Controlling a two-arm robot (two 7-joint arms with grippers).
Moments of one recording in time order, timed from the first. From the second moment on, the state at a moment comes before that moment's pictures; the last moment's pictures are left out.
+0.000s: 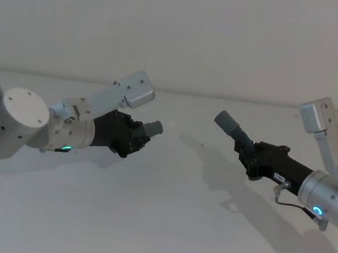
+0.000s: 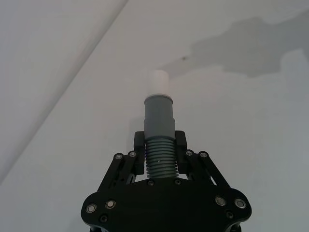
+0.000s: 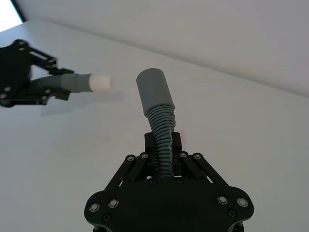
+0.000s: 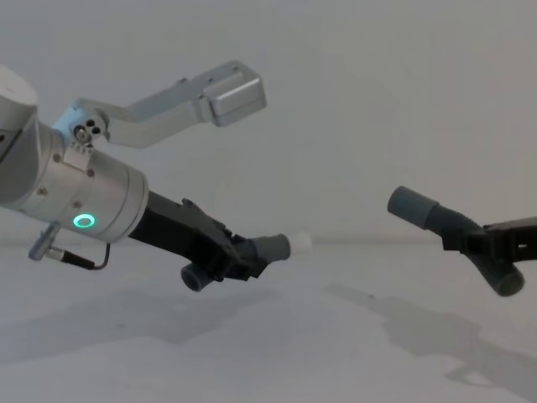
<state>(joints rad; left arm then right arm) -0.63 0.42 0.64 -1.44 -0.04 0.45 -0.61 0.23 0.40 -0.23 -1.60 0.35 0.42 0.46</state>
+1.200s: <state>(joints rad) -0.73 0.58 0.73 -1.42 -0.15 0.18 -1.02 0.31 0.66 -0.36 -1.46 0.25 -0.02 0.88</state>
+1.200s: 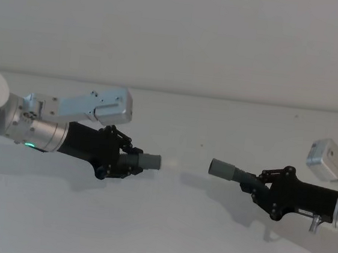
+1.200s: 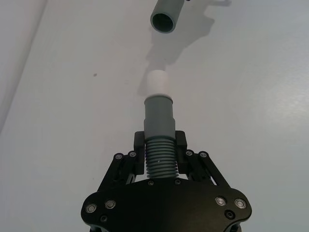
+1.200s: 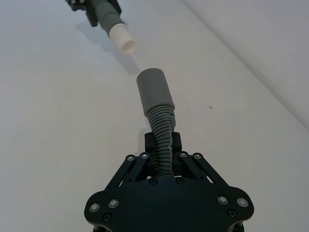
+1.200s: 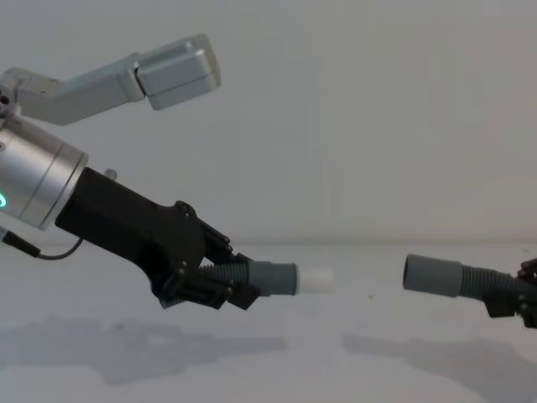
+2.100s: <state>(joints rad) -0.76 0.54 0.77 -1.37 -0.18 0.14 -1.06 0.28 0.71 -0.38 -1.51 0.25 -0.07 0.89</state>
